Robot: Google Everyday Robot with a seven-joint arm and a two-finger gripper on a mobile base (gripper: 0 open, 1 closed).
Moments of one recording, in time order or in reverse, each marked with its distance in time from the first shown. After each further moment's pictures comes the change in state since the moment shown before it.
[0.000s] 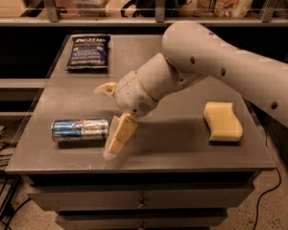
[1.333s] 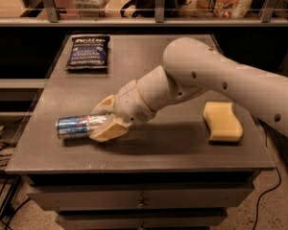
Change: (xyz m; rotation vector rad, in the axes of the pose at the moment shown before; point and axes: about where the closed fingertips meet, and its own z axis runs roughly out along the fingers) arm 0.007 -0.001 0.016 0.065 -0.037 0.067
